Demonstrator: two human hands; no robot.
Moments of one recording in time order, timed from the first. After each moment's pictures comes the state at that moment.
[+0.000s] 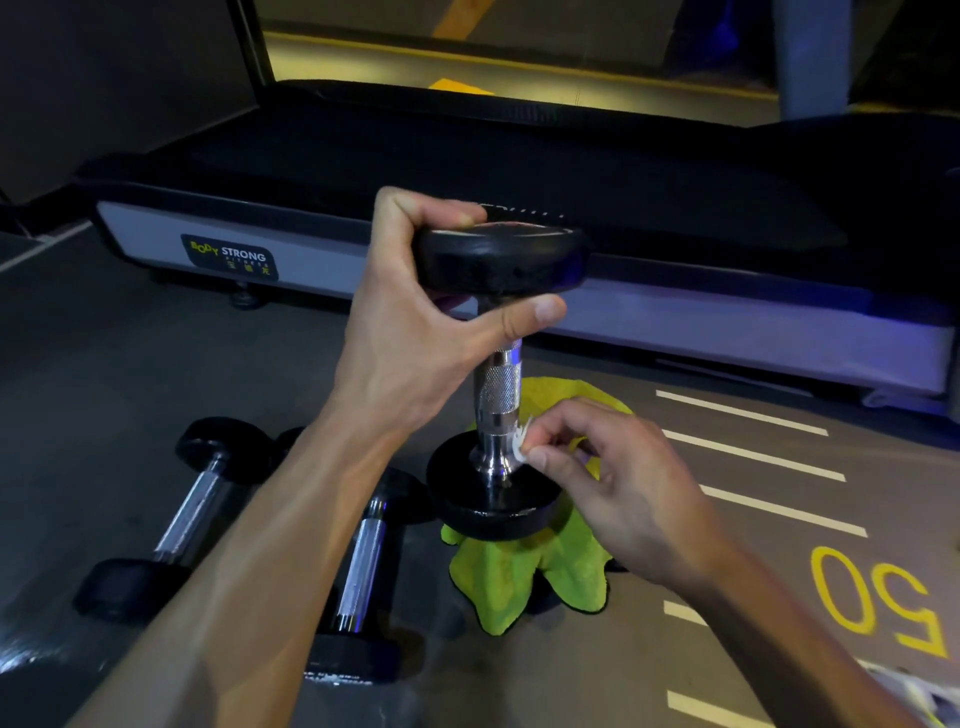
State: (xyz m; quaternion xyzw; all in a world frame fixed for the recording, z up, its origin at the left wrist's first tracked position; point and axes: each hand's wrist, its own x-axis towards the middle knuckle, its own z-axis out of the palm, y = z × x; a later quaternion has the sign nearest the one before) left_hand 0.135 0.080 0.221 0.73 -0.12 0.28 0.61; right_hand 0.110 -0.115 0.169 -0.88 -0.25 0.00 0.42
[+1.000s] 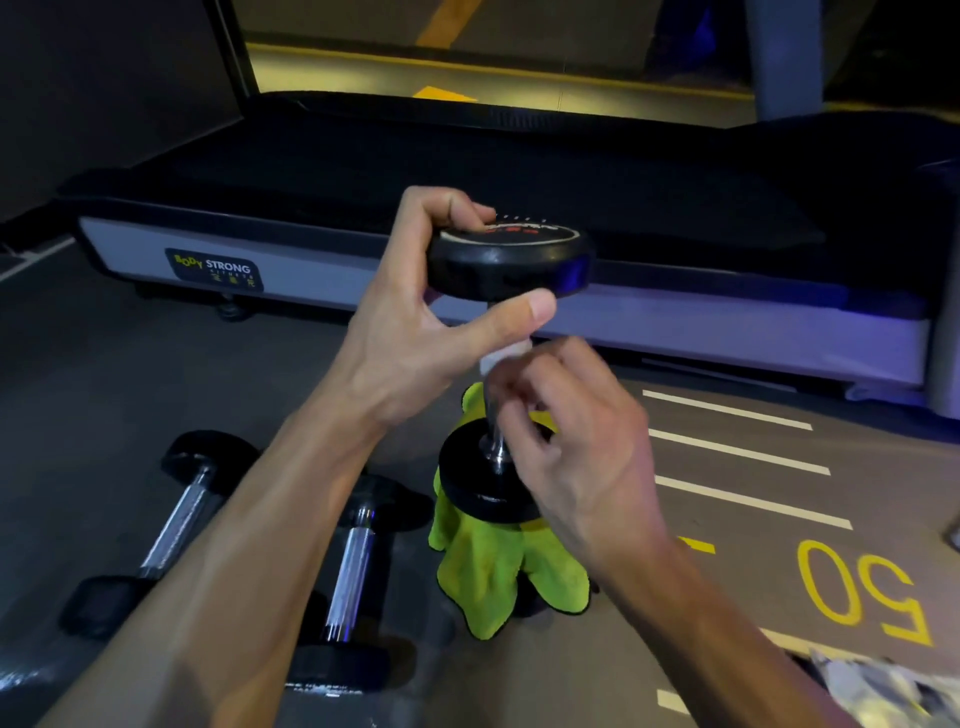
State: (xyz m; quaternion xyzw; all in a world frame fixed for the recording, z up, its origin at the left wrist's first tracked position) left_hand 0.140 0.072 0.232 0.76 -0.20 0.19 0.59; right_hand 0.113 -0.086 0.176 -0.84 -0.25 -0.29 0.38
